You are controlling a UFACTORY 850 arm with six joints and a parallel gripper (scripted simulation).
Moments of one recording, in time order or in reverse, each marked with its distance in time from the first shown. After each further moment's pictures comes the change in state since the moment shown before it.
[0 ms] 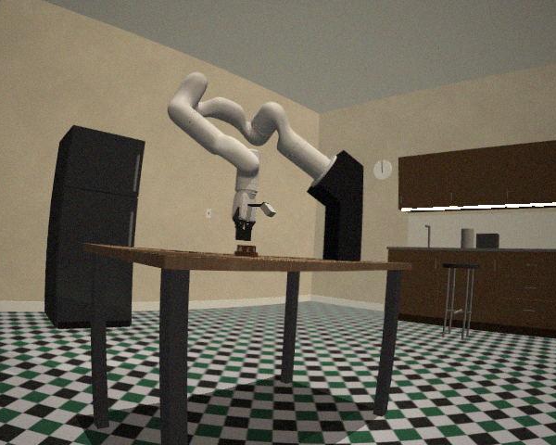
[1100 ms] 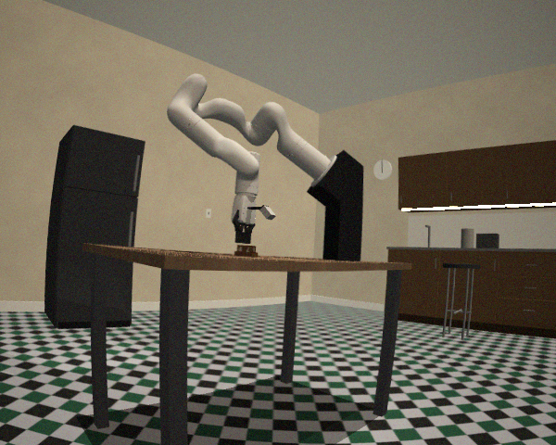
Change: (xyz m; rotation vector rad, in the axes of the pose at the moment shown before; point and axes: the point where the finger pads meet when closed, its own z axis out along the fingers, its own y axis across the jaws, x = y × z) arm 0.000 0.000 0.010 0.000 0.000 0.000
